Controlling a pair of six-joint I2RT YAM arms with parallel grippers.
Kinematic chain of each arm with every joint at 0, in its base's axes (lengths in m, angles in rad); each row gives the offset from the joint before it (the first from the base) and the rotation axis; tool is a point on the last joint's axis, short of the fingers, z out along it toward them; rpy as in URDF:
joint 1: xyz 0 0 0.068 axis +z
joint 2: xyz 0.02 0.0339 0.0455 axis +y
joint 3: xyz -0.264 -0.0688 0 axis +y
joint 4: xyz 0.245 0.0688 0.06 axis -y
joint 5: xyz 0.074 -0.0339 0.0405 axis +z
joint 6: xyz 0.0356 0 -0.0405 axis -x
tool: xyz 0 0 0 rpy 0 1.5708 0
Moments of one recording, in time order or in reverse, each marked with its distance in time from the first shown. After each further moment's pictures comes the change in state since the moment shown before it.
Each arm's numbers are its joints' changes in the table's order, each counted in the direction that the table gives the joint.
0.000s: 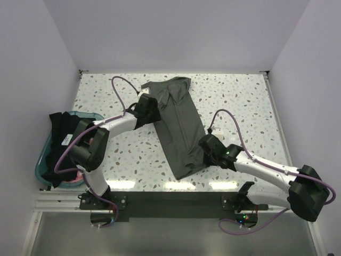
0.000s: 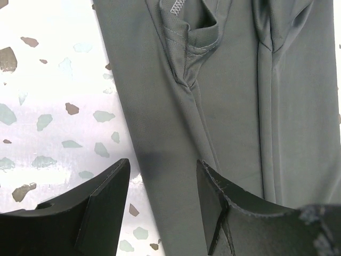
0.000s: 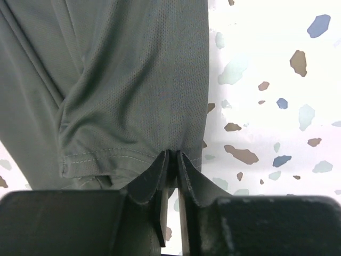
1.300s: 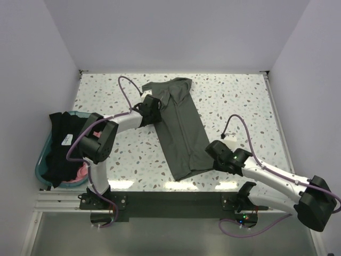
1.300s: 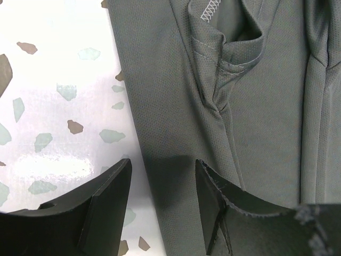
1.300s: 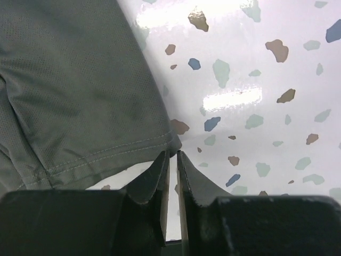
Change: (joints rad) left arm -0.002 0.141 -0.068 -0.009 0.068 -0.023; right arm -0.013 -0.130 0.057 -0.211 -0.109 -0.143
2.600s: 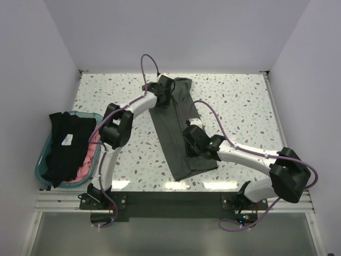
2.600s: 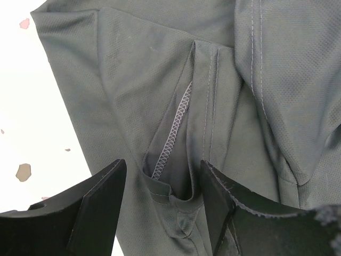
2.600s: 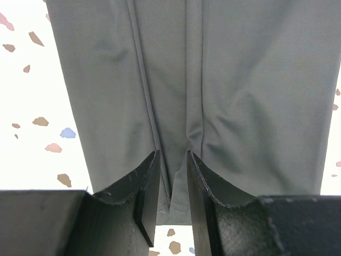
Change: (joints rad) left arm -0.014 0.376 -0.679 -0.292 0.148 -0.313; right arm 0.077 0.369 -0.277 0.339 0.171 0.311
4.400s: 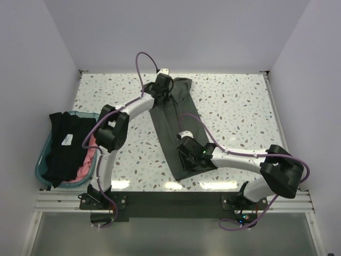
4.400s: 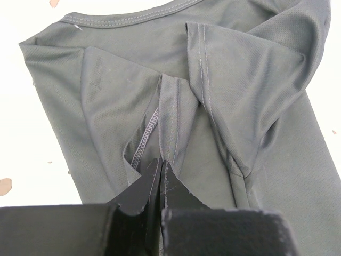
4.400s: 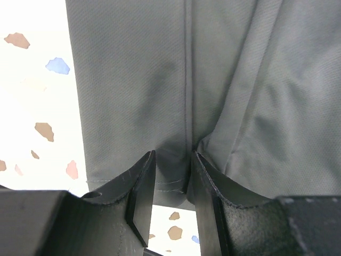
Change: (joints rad) left arm -0.003 -0.101 0.111 0.168 -0.084 0.023; right arm 0.113 0.067 0.069 0.042 0.094 0.065
